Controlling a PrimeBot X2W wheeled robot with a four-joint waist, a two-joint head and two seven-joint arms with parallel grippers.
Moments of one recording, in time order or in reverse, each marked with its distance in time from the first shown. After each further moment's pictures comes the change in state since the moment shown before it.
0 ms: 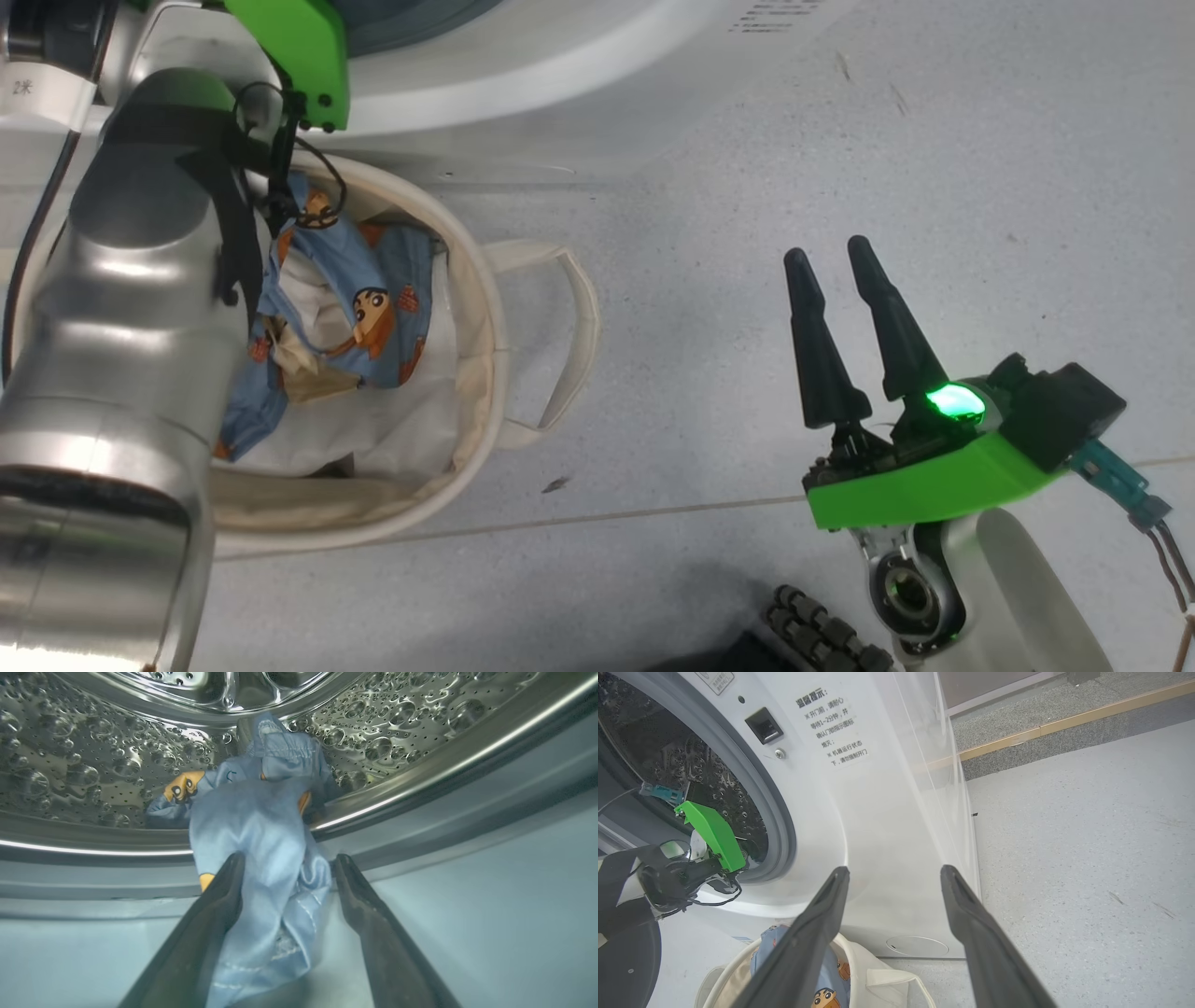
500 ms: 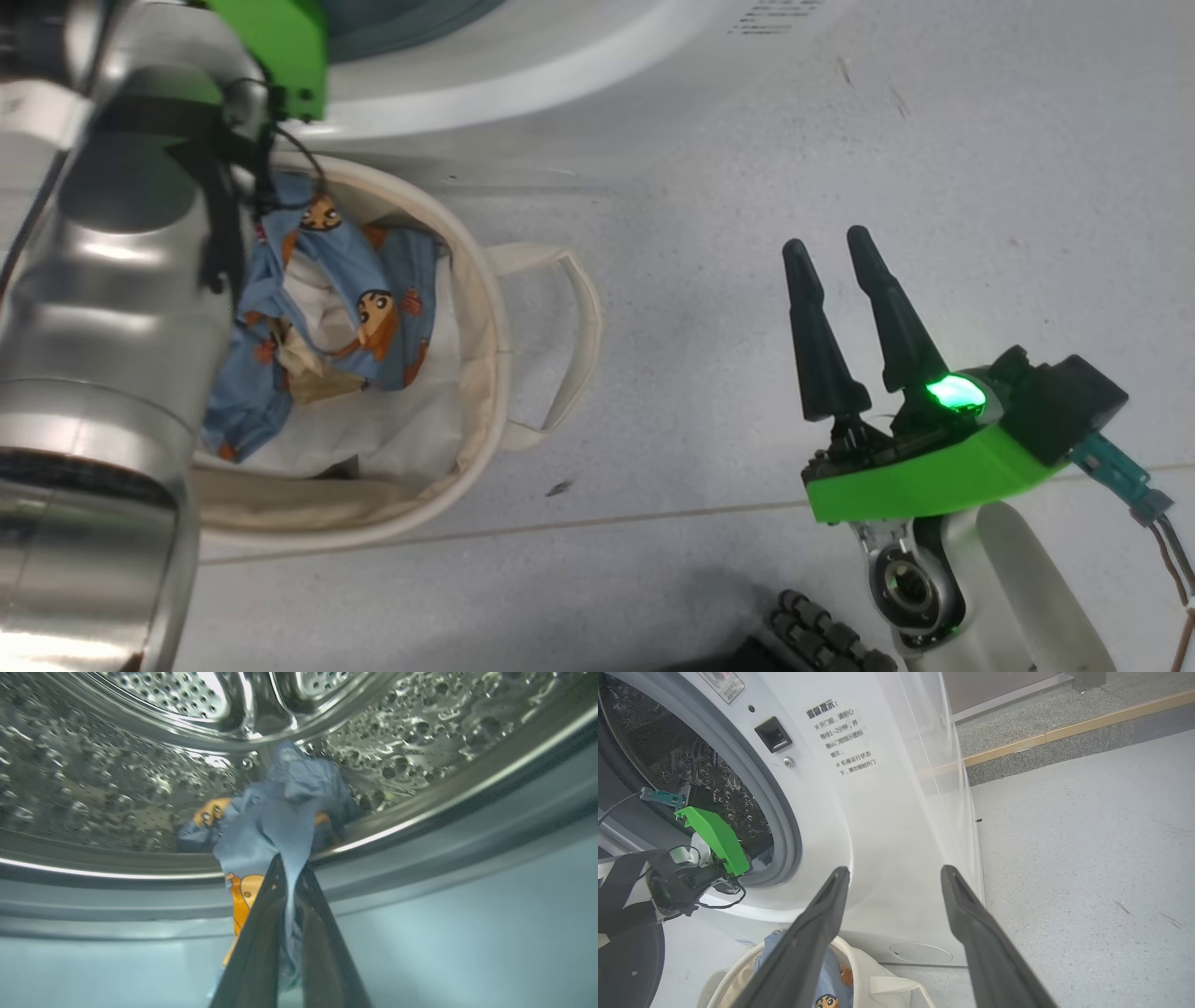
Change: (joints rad) left arm -0.053 -0.006 -0.037 0.110 0.012 0.025 -0.109; right arm -0.014 0.000 0.003 -0.003 -0.001 0.000 0.000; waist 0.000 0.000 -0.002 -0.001
